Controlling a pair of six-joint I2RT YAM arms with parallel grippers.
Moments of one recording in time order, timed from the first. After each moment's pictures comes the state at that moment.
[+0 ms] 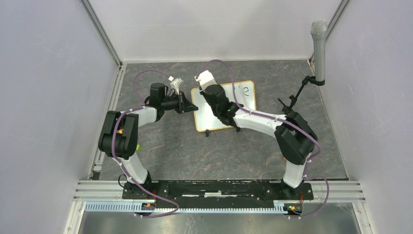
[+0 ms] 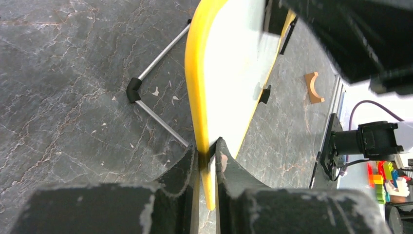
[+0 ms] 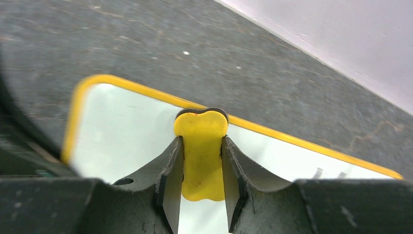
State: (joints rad) left arm -0.18 1.75 0.89 0.32 0.89 -0.29; right arm 0.83 1.83 1.26 0.22 0.57 -0.14
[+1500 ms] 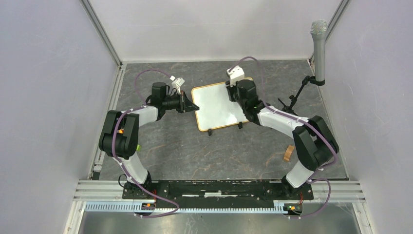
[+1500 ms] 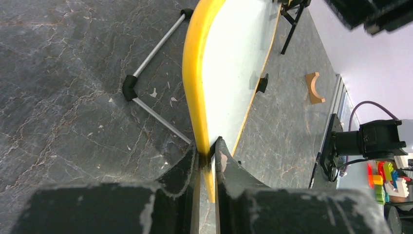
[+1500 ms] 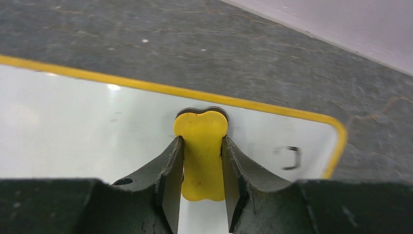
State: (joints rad) left arm -0.19 1.76 0.90 0.29 0.87 -0.29; right arm 0.59 1.67 1.02 0.33 0.25 -0.08
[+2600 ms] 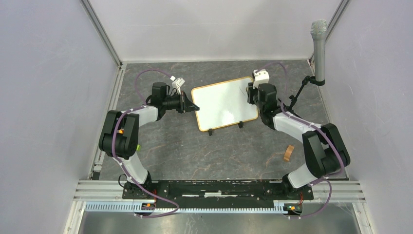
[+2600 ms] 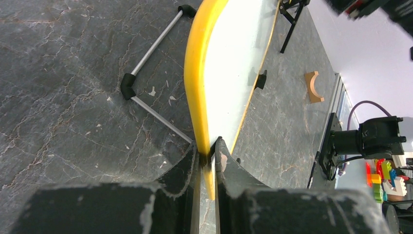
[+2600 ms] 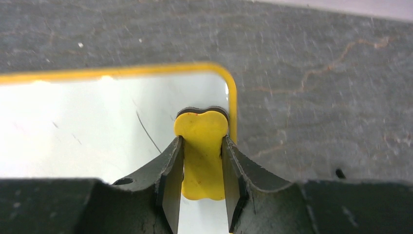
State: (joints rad) left arm -0.19 1.76 0.91 0.28 0.87 -0.29; right arm 0.37 1.56 0.86 0.38 0.20 0.04
